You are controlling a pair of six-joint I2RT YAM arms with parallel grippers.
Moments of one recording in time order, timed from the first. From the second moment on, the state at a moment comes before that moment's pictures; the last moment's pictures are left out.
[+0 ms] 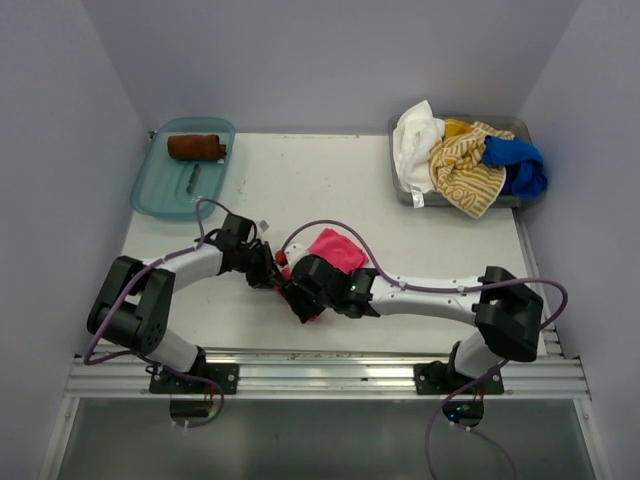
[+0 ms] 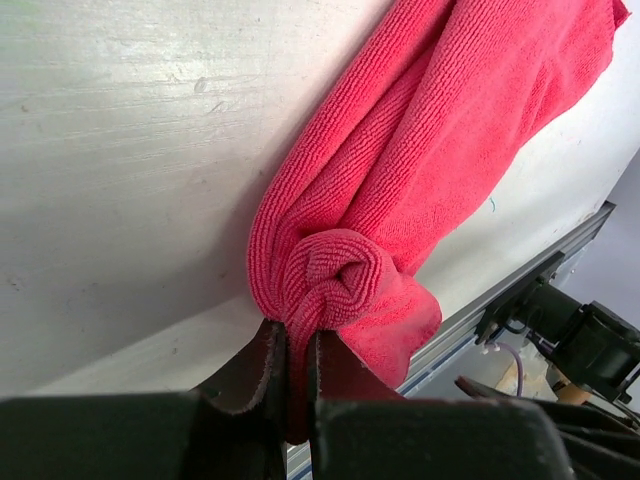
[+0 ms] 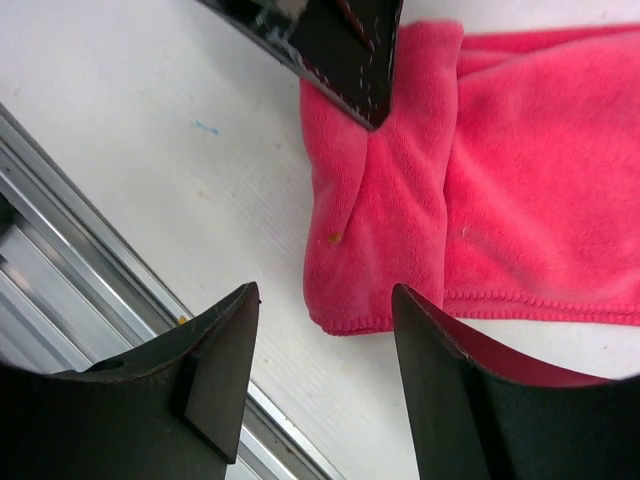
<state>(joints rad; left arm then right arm) -0.34 1.53 0.70 -0.28 0.53 -0.67 1.17 1.58 1.01 -0.29 0.16 0.35</state>
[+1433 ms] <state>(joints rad) -0.28 1.39 0.78 -0.39 0.50 -0.67 0.85 1.71 0.91 0.01 -0.37 0.51</state>
